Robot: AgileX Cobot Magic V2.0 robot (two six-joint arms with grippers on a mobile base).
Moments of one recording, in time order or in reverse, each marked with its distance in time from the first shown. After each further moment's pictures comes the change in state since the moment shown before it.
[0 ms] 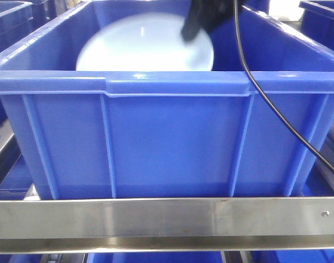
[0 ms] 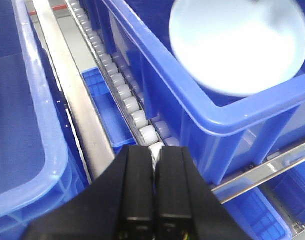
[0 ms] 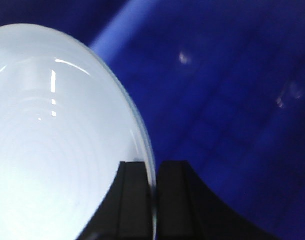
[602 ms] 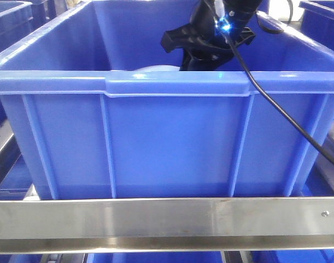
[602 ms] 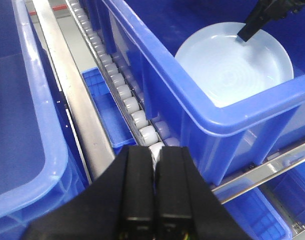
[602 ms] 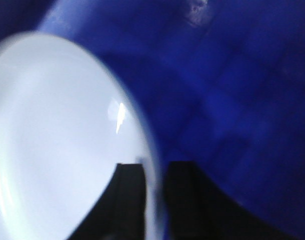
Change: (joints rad) left arm 0.000 0.000 0.000 0.000 0.000 0.000; right arm 0.000 0.113 -0.011 0.000 0.000 0.000
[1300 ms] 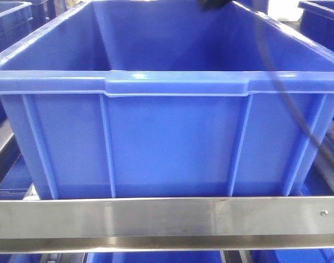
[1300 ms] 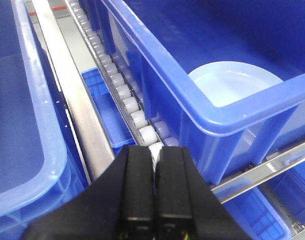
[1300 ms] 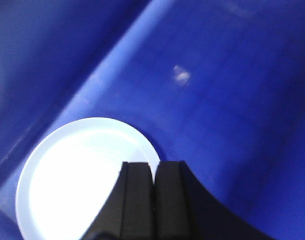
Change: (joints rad) left arm 0.000 0.000 0.000 0.000 0.000 0.000; right arm 0.000 -0.419 0.220 0.000 -0.080 0.013
